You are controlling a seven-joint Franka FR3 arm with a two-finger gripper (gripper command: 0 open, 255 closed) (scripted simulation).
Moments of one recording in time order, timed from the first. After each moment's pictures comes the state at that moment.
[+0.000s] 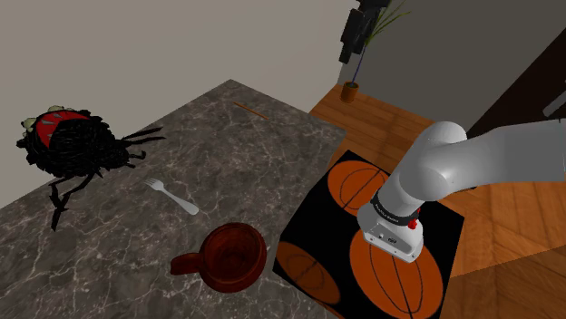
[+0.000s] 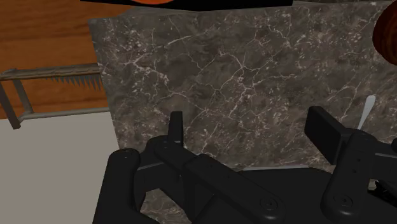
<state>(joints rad) 0.00 -0.82 -0.05 -2.27 0.04 1.46 -0.14</state>
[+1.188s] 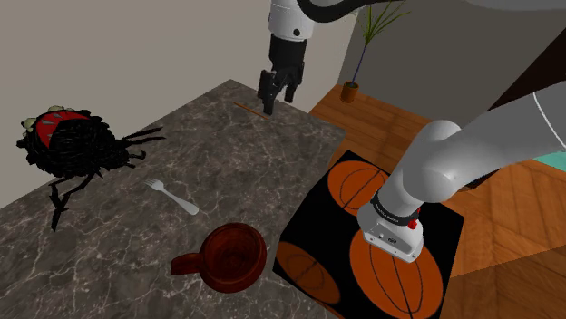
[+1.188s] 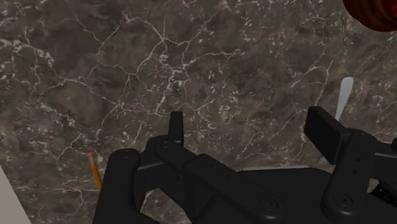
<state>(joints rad) 0.09 -0.53 0.20 -2.35 0.23 1.82 0.10</state>
